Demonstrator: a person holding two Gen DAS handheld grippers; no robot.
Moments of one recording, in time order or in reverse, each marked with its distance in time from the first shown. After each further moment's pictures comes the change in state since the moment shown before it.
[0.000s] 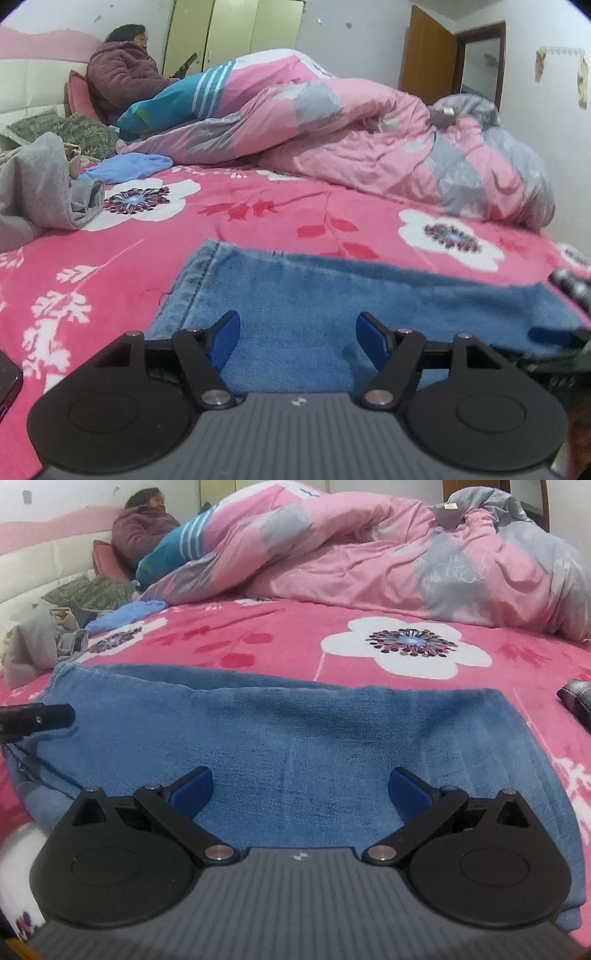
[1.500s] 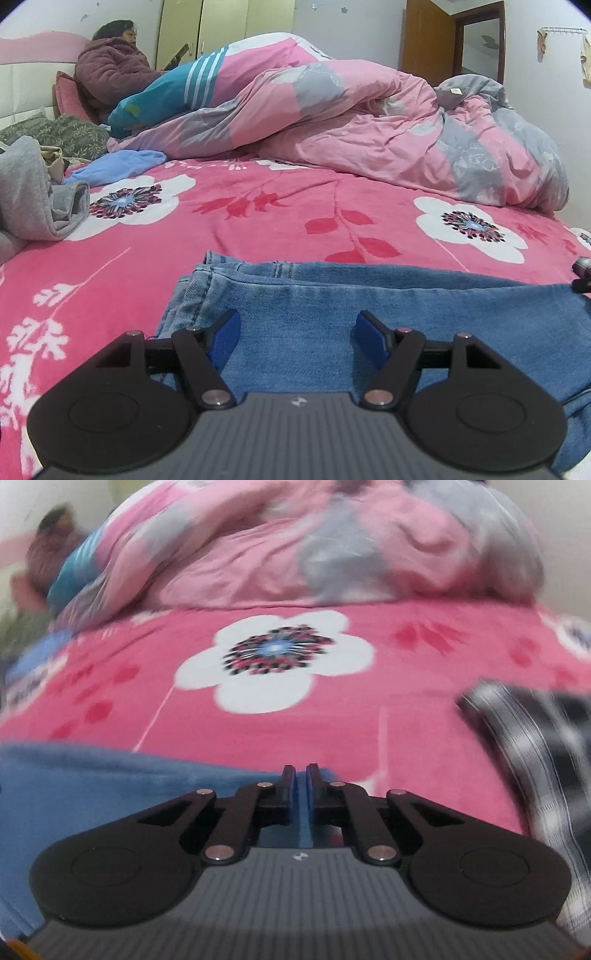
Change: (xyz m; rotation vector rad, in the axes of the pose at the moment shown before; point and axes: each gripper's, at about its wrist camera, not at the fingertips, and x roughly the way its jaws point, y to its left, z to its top) left arm 0.052 -0.001 0.008 0.056 0.062 0.032; right arm 0.021 -0.144 0.064 0.193 0.099 -0.176
